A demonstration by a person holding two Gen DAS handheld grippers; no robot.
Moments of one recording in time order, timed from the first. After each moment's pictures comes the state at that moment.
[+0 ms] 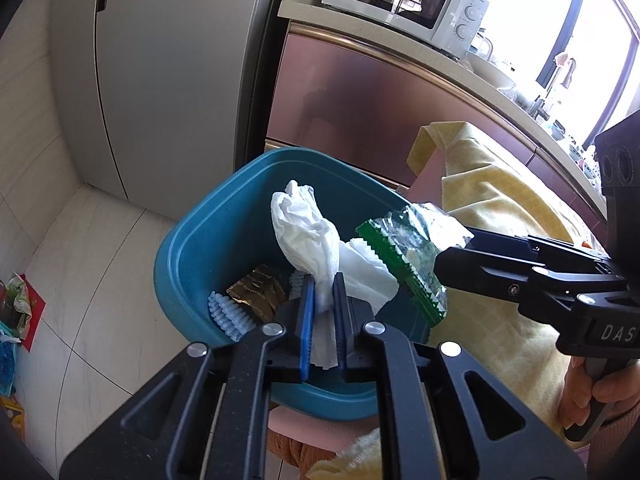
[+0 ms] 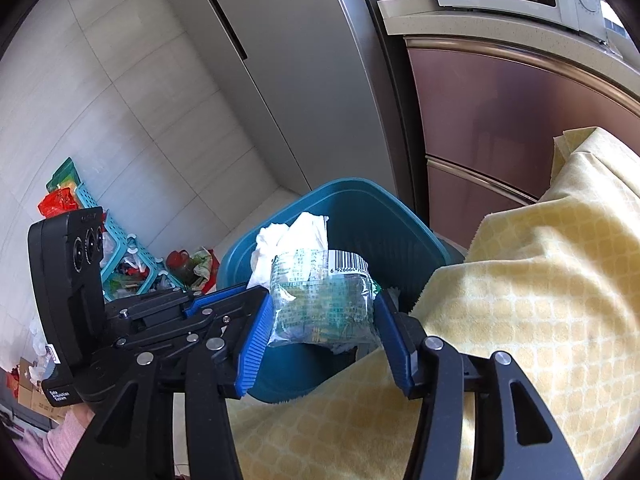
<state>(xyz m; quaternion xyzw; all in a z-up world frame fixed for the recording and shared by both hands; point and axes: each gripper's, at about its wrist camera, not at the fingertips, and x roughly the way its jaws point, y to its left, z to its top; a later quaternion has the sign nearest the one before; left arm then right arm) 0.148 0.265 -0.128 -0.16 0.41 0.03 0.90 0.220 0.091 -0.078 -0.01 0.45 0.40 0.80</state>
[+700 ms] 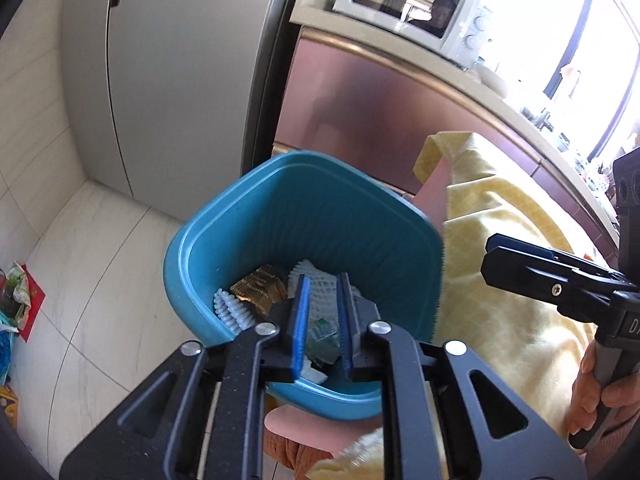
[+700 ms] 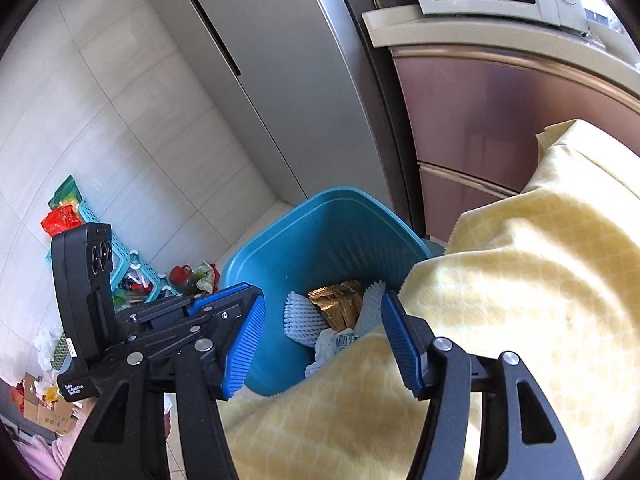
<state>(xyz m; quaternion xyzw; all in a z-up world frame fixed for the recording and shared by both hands) 0.140 0.265 -0.126 -0.17 0.39 0.04 0.90 0.215 0.063 -0.073 0.02 0.43 0.40 0.81</state>
